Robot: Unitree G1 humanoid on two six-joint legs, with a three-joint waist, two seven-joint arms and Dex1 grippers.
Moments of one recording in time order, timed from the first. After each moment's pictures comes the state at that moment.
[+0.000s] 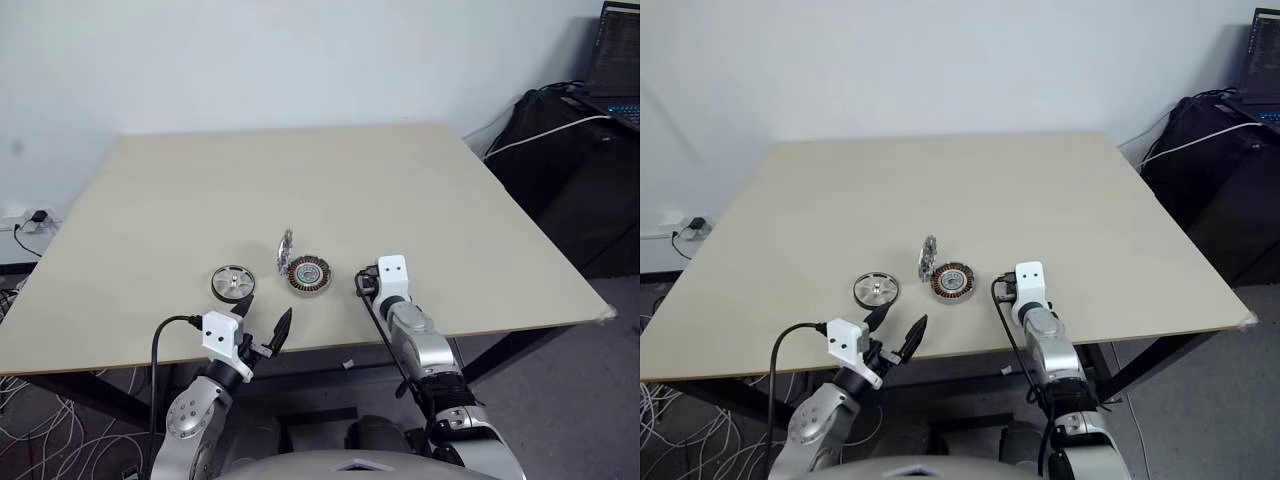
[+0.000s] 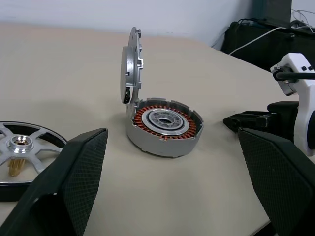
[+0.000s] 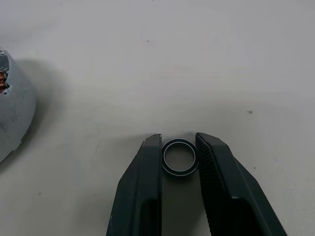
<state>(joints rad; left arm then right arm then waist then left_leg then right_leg) 0.38 0.12 -0.15 -0.19 -0.22 -0.10 -0.40 -0.23 -0.03 0.00 0.39 0.02 0.29 0.08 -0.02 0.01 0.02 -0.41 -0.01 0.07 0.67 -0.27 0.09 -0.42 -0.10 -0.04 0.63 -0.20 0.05</state>
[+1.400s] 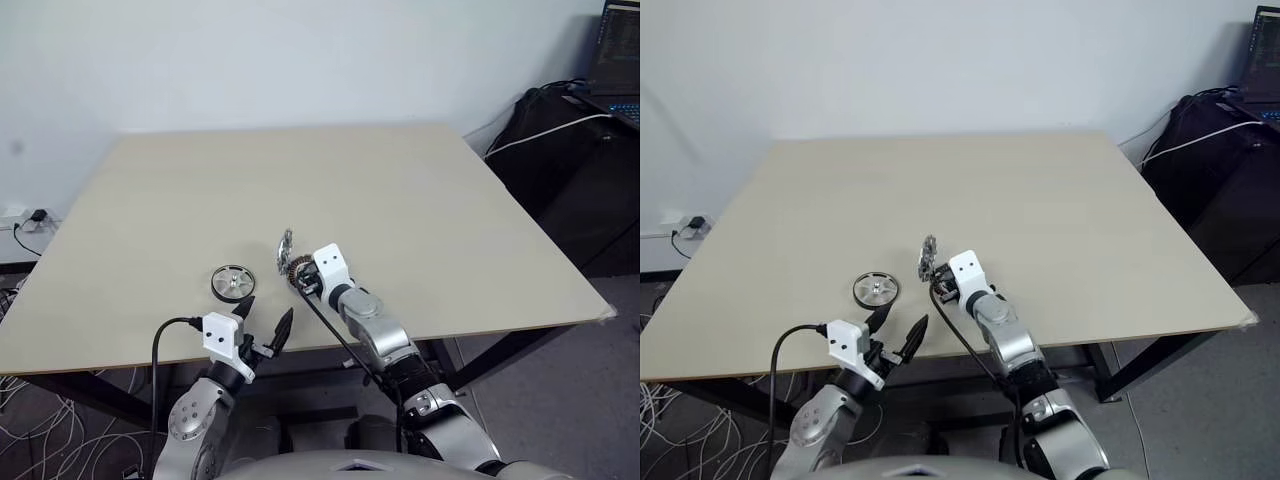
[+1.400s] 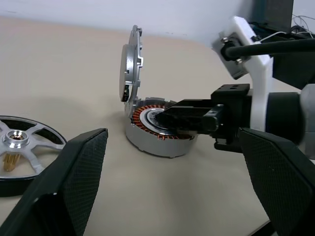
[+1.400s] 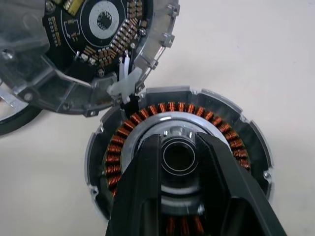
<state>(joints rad) 0.40 0.11 -0.17 -0.20 -0.24 -0.10 -0.37 -0.38 0.08 0.25 0.44 -0.03 0.33 0.19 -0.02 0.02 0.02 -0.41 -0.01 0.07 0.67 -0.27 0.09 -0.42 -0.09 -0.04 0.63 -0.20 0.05</state>
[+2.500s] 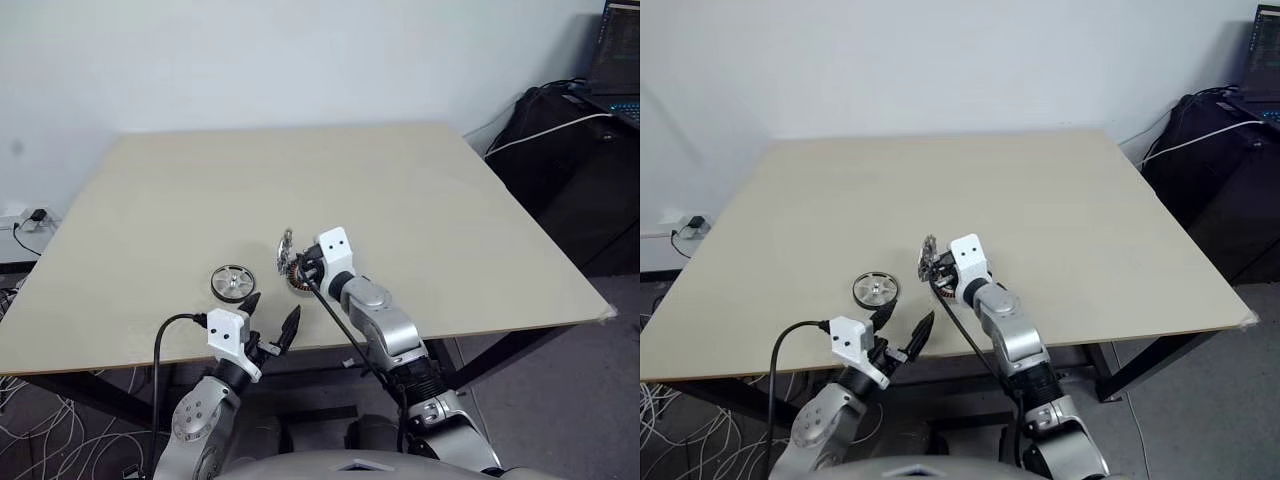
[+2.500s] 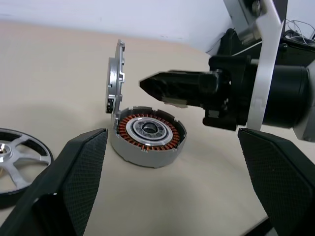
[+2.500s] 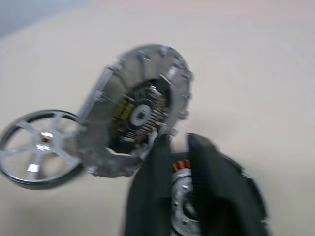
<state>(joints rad) 0.41 0.11 -0.21 -0.33 -0.24 0.00 -0.32 -0.33 0.07 0.22 0.19 0.02 0.42 0.24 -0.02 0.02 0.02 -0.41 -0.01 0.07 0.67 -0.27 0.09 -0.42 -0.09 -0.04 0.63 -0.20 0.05</state>
